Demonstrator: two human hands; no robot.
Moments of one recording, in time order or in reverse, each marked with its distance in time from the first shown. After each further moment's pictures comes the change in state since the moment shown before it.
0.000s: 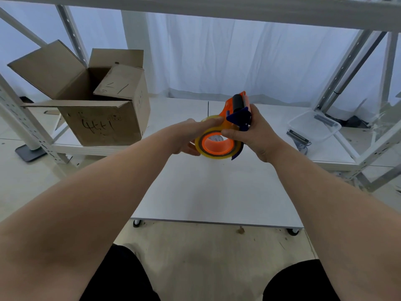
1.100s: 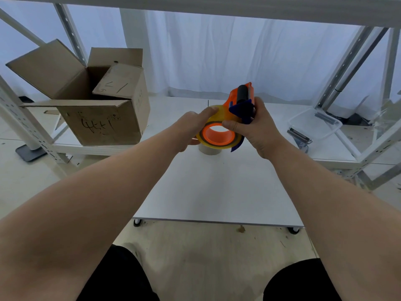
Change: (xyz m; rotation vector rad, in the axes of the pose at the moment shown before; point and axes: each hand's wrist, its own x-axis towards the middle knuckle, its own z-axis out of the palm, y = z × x) left_hand 0.001 0.010 0.009 -0.147 0.216 0.093; right_hand 0.001 -0.004 0.000 0.009 0.125 -0.080
